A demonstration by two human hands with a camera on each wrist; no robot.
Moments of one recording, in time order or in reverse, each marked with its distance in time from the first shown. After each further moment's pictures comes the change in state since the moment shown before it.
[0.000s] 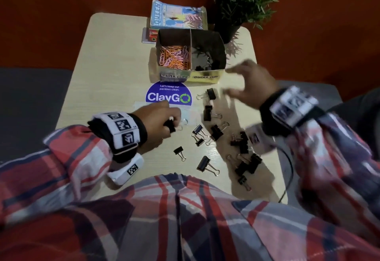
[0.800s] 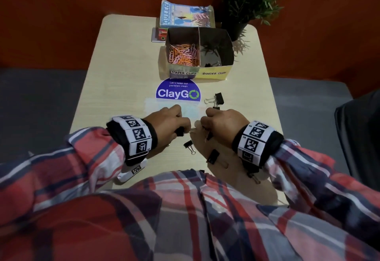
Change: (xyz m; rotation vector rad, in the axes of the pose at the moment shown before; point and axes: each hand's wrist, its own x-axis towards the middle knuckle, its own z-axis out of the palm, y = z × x) left_hand -0.010 -0.009 0.026 0.171 -0.020 0.109; right_hand -0.048 -0.054 0.067 -0.373 -0.423 -0.326
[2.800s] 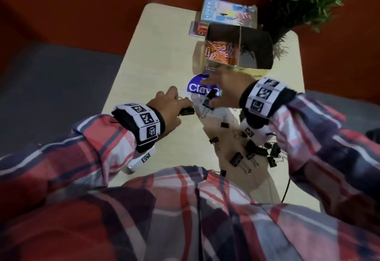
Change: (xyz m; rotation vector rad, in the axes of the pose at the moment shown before) left_hand -0.033 -0.037 -0.004 -0.101 0.120 -0.369; right_hand 0.079 -0.012 -0.064 0.004 0.041 0.012
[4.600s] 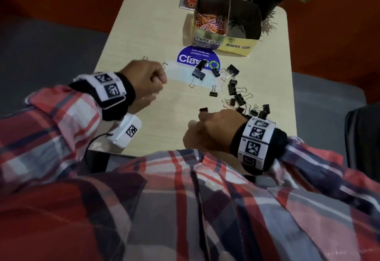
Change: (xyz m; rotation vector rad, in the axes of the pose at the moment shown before) left_hand -0.042 -0.007 -0.007 -0.439 0.195 -0.038; right_hand -0.123 -0.058 0.082 -0.221 -0.054 -0.299
